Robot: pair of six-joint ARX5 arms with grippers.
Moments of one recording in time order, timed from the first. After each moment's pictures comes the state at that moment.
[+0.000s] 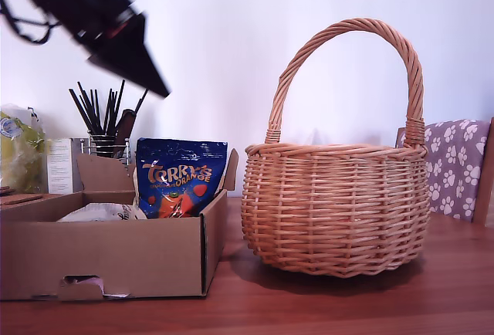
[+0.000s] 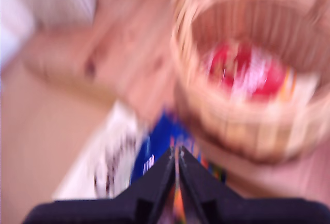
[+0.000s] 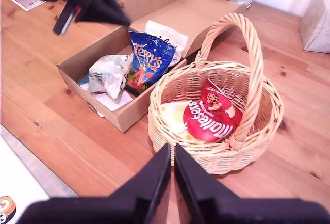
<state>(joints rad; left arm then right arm) -0.42 1.40 1.08 -0.45 0.36 0.52 0.59 0.70 1.12 -0.99 -0.10 -0.11</state>
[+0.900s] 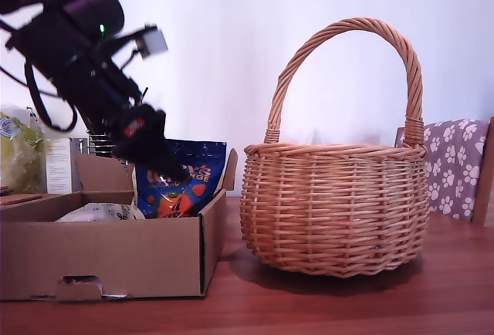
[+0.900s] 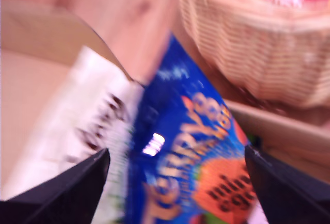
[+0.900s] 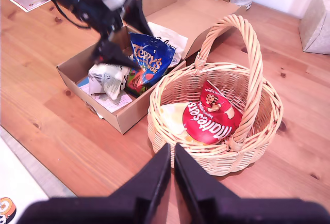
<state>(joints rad) -0.38 1.70 1.08 -0.29 0.42 0.67 0.59 0.70 1.12 -0.98 -0.10 -0.11</state>
